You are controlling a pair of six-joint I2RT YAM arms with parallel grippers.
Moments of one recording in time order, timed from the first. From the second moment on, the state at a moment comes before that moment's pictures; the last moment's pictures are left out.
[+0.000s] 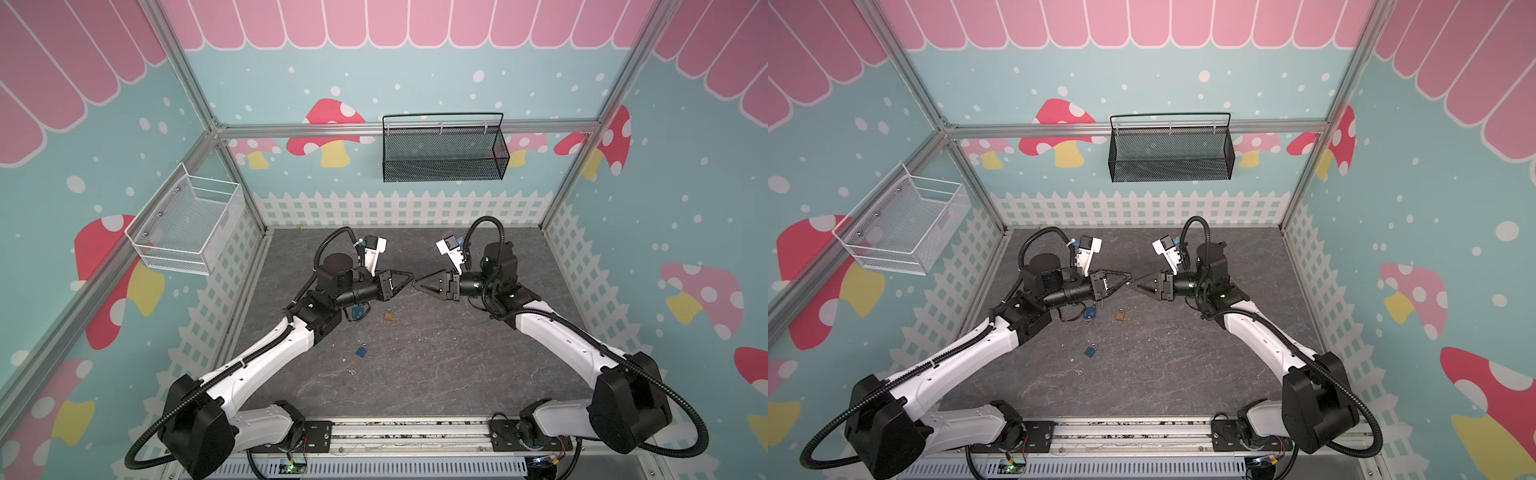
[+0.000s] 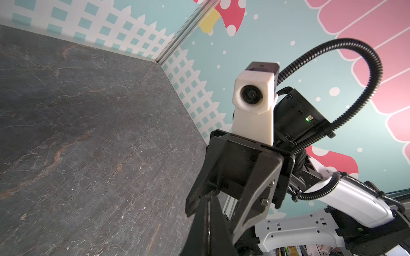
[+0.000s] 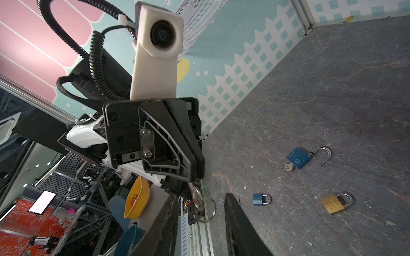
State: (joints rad) left arm -0.57 1.24 0.96 0.12 0.57 -0.76; right arm 0.43 1.36 0.95 0.21 -1.07 0.60
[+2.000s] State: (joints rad) left arm -0.58 1.32 0.82 -0.10 0.23 -0.73; right arm 0.44 1.20 0.51 0.18 -0.78 0.63
